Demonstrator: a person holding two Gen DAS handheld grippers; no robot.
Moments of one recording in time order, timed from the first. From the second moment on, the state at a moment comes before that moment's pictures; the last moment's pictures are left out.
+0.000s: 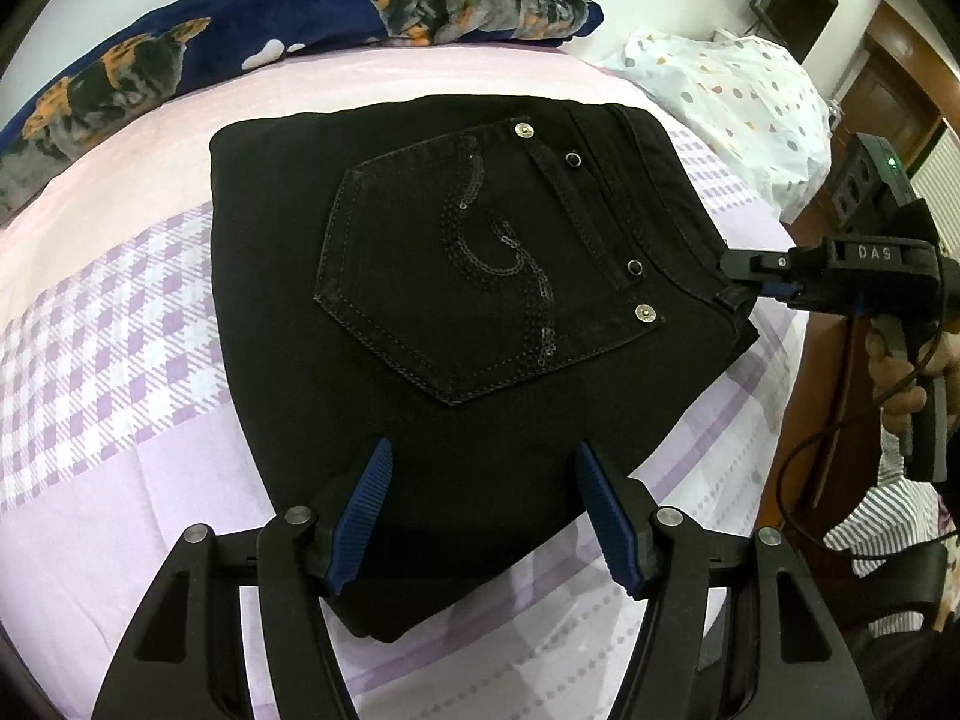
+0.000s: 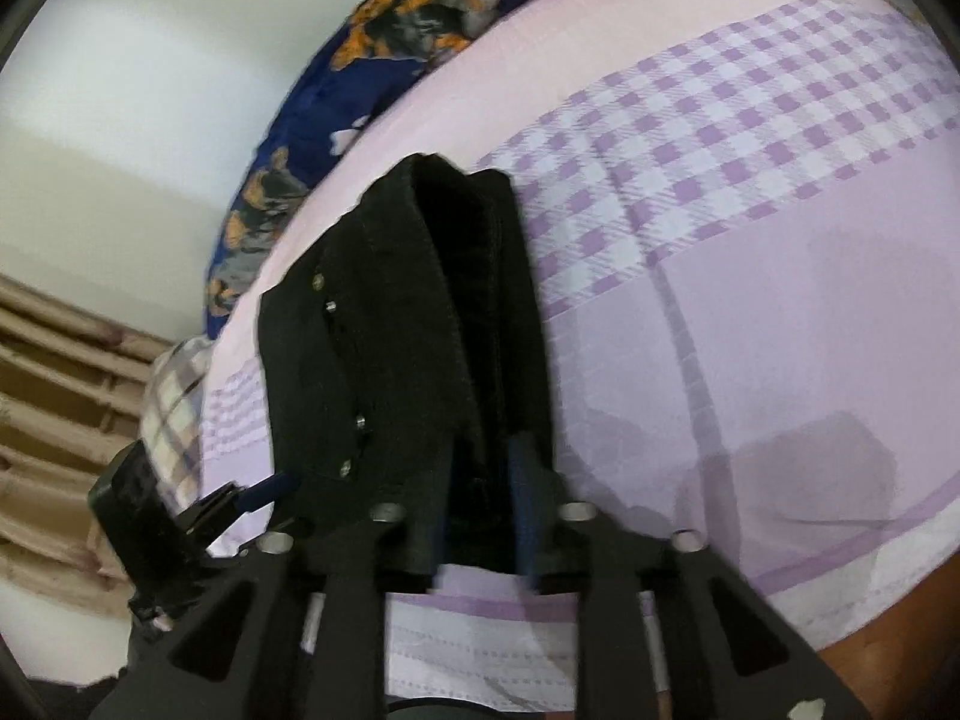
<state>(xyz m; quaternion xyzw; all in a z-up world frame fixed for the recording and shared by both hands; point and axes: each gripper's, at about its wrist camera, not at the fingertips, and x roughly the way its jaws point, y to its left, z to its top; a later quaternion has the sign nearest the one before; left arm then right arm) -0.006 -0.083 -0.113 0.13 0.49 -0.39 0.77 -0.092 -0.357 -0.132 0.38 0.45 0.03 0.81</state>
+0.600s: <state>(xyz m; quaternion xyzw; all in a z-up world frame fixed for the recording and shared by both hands) -0.010 -0.080 -0.115 0.12 0.48 -0.39 0.78 -0.058 -0.336 -0.102 0.32 0.43 -0.01 0.85</state>
